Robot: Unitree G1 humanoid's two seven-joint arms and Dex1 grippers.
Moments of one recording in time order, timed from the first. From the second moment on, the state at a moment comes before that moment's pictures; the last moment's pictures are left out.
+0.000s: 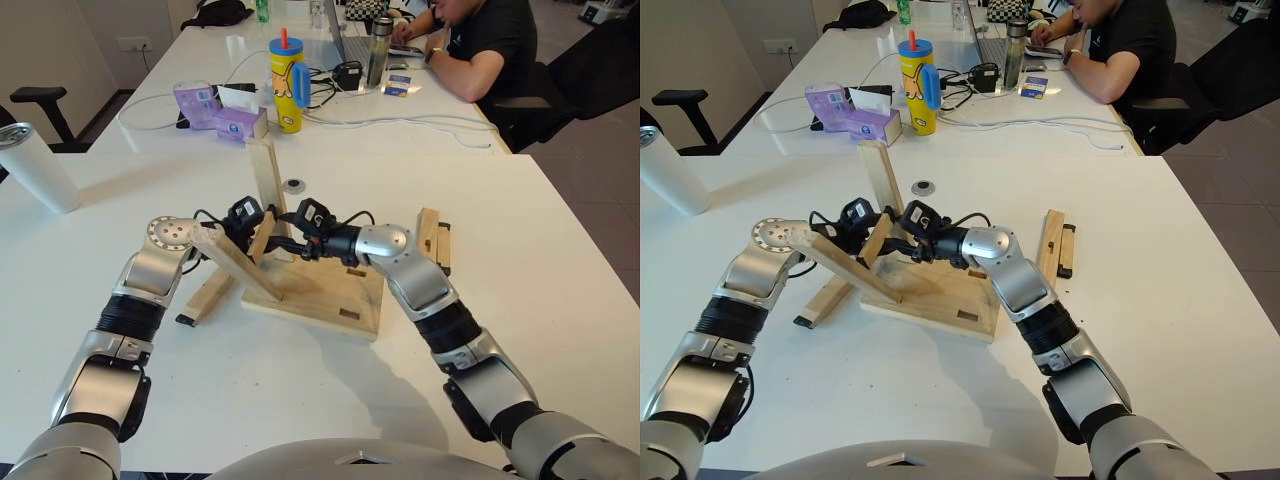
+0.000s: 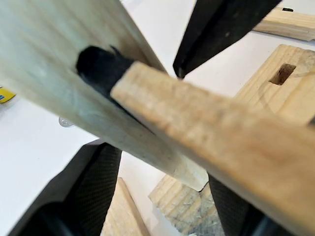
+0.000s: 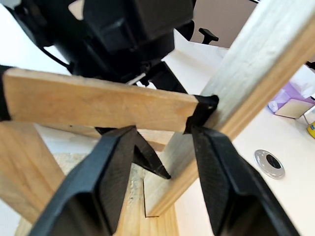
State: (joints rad) left arm -0.55 0.54 -0.22 0.32 -0.09 0.22 -0.92; right arm -0.59 -0.18 0.38 0.09 0.03 0.38 0.70
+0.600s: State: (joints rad) left arm -0.54 0.78 -0.20 0.41 -0.07 0.22 -1.23; right arm -0.61 -0.40 0.32 0.34 -0.02 0.30 0.85
